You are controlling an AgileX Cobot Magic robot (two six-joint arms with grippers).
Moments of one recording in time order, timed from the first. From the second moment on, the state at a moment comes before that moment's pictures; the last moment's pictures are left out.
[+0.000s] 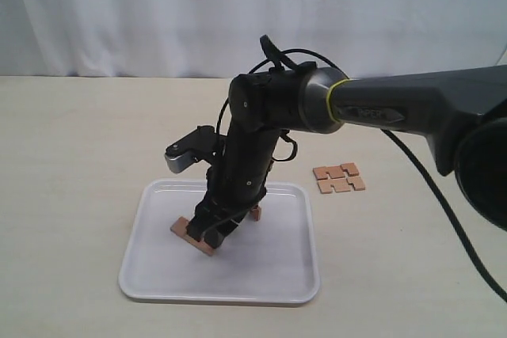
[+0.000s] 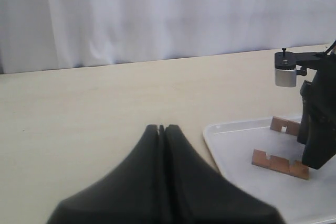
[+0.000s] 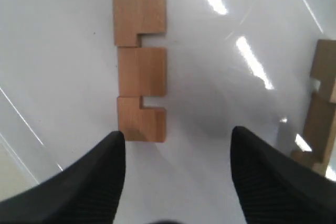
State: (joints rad) left arm -0.12 0.00 0.00 0.09 0.25 -0.08; right arm 0.61 2.23 -1.65 0.20 0.97 -0.39
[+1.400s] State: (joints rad) left arm -0.12 0.00 0.00 0.09 0.25 -0.08; right arm 0.55 2.09 -1.65 -0.22 0.96 -0.01
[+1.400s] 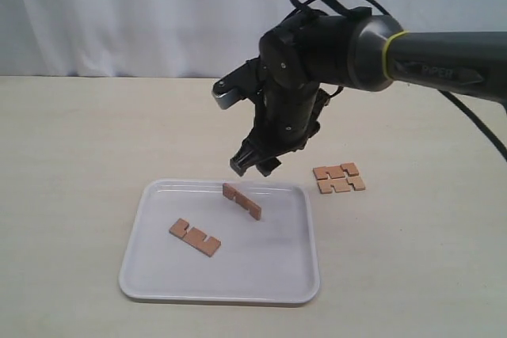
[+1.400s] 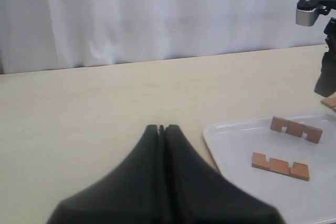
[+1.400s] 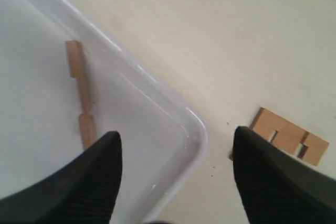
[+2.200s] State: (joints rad) left arm -0.12 0.00 0.00 0.09 0.25 -0.08; right arm 0.19 2.19 -1.65 -0.01 1.07 0.02
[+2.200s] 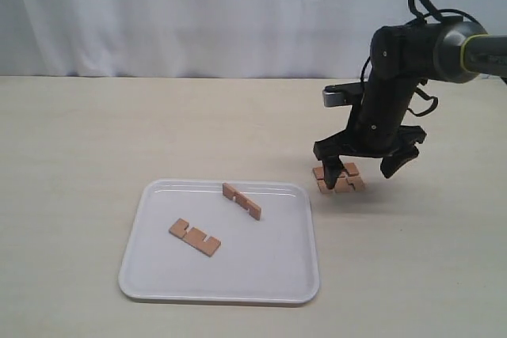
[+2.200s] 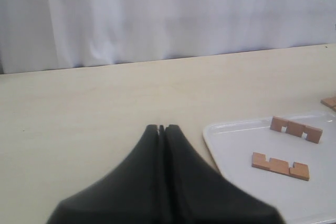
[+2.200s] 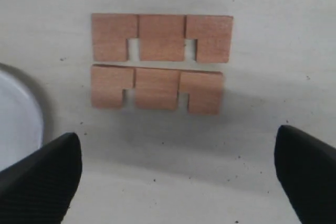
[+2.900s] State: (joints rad) left arm -0.12 0.00 0.00 0.09 0.25 -0.08; right arm 0.23 2.26 -1.65 0.01 0.96 0.09
